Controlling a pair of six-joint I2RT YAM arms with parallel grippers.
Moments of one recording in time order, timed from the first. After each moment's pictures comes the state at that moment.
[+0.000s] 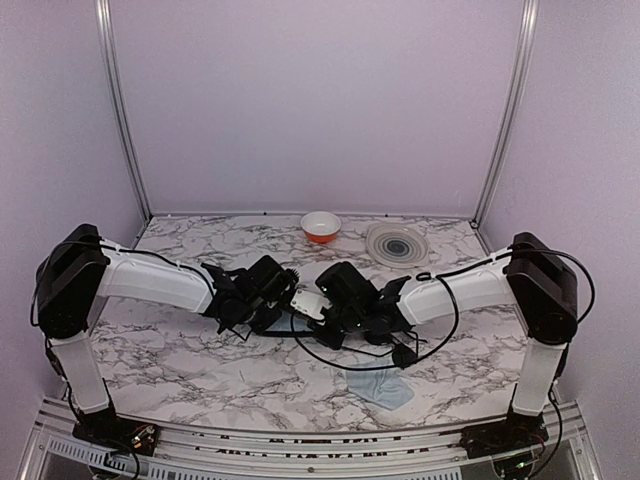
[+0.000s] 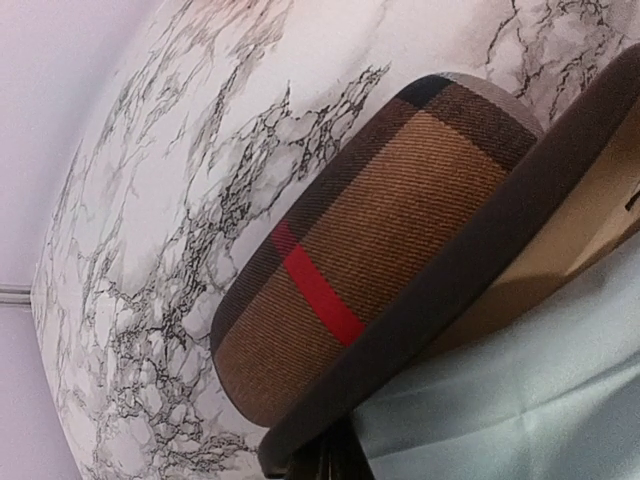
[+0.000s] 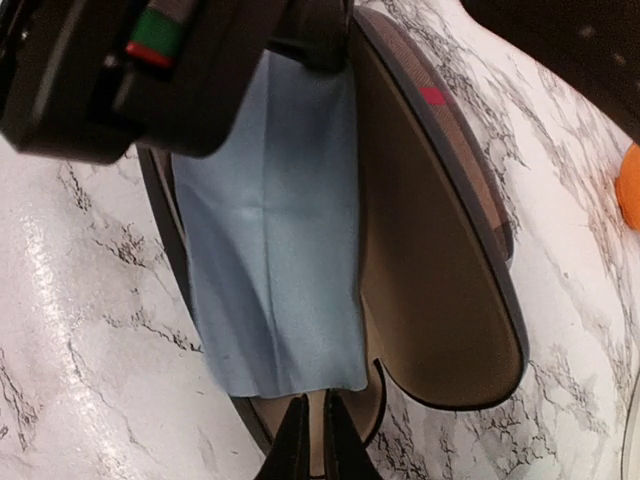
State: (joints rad) left arm -0.93 1.84 1.10 -0.30 -0.52 0.09; right arm 1.00 1.89 1.13 -0.07 0.09 -0.30
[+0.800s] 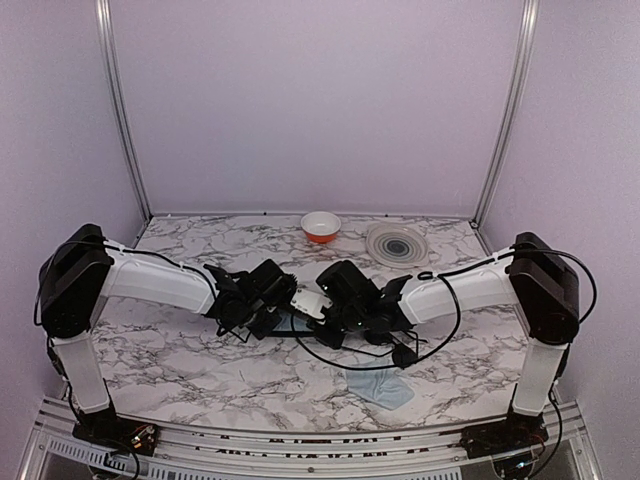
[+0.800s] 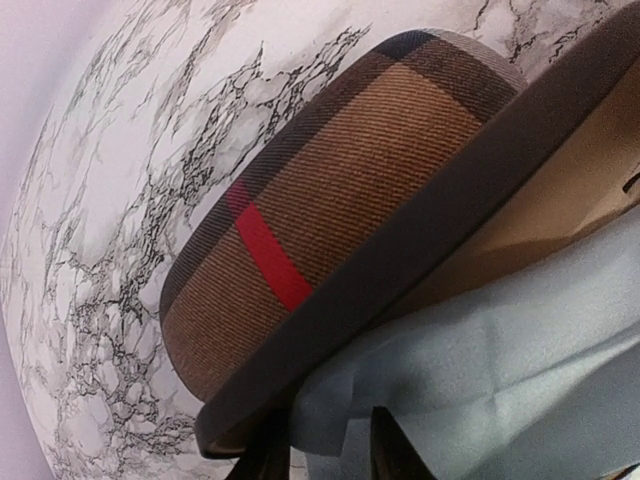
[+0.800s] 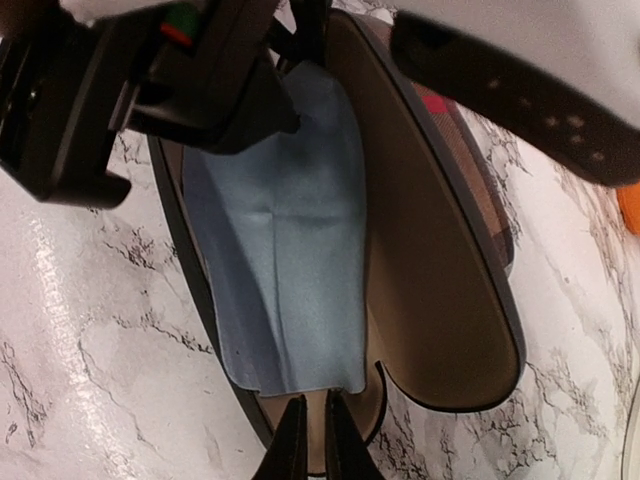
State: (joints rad) left arm -0.93 1.86 1.11 -0.35 -0.48 -0.01; right arm 1.00 1.88 1.13 -0.07 0.07 -0.29
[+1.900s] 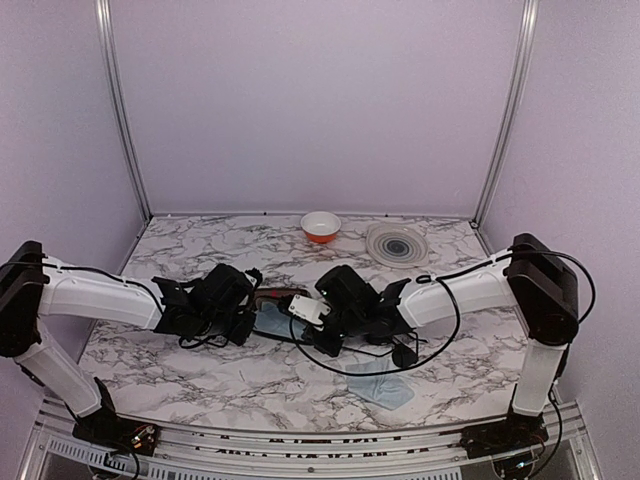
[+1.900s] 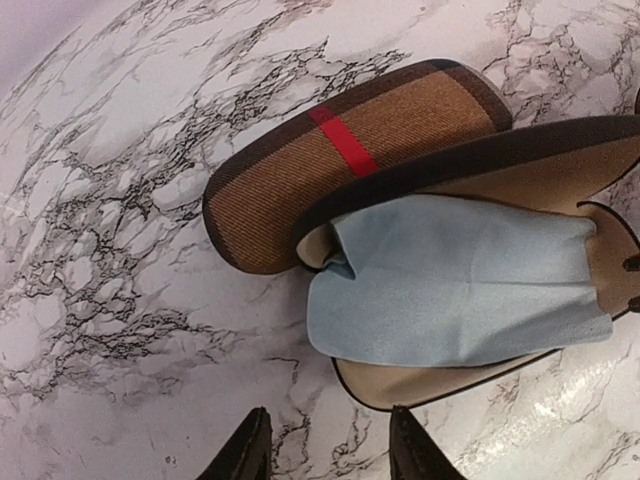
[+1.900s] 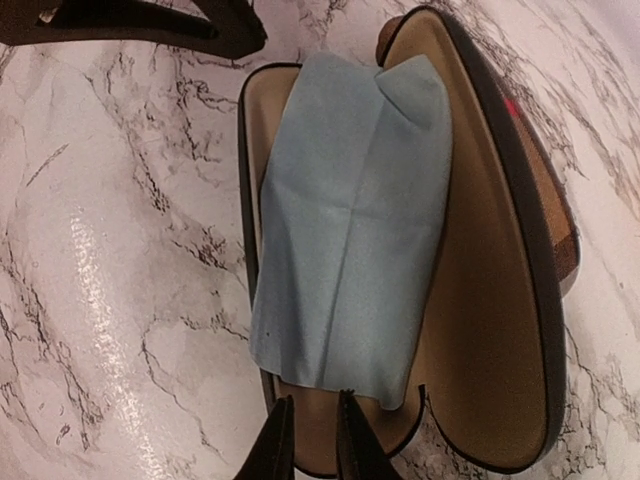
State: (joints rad) left arm -0.91 1.54 0.81 -0.23 -0.36 -0.25; right arm 1.02 1.88 1.12 -0.07 -0.04 -0.23
